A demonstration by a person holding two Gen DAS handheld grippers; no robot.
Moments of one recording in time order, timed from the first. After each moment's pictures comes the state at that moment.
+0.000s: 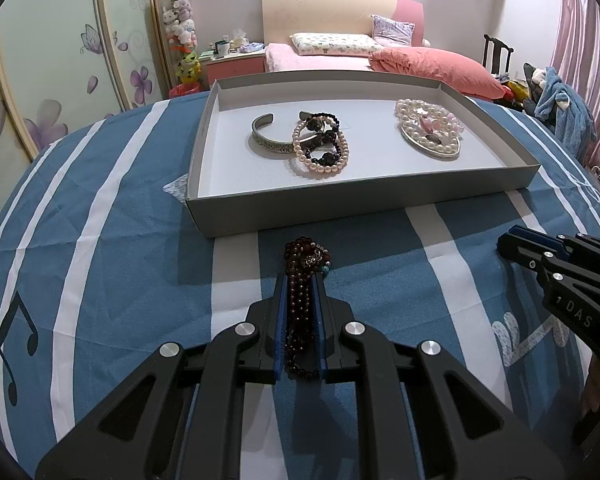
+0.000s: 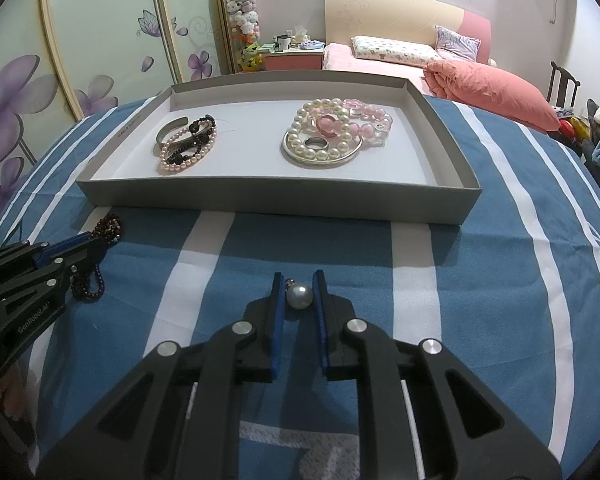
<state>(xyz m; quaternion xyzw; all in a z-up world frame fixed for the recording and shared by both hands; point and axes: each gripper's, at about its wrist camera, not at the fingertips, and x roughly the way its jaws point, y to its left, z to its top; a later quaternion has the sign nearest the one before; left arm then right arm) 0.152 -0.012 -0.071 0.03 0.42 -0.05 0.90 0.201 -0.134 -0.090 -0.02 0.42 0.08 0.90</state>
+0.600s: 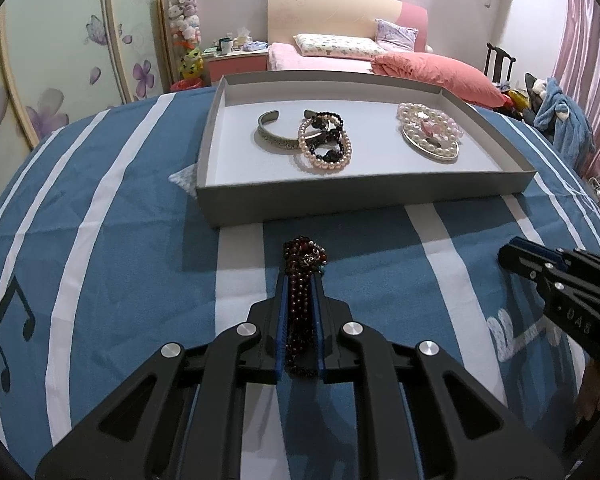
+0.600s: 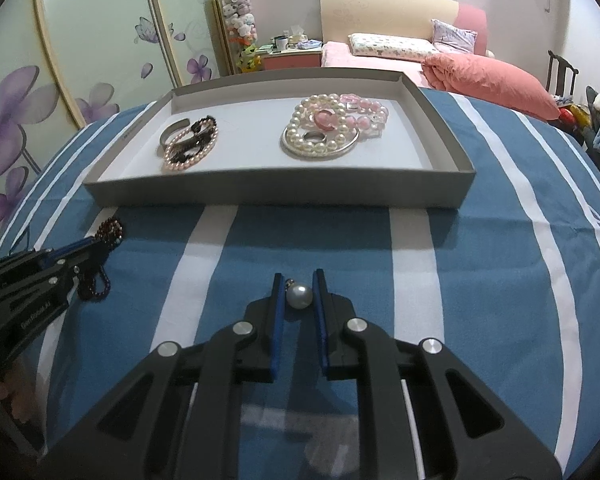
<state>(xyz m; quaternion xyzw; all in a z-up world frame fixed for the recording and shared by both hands) 0.143 -0.004 -0.071 0.01 0.42 -0.06 0.90 0.187 -0.136 -0.092 0.00 0.43 0.09 0.90</state>
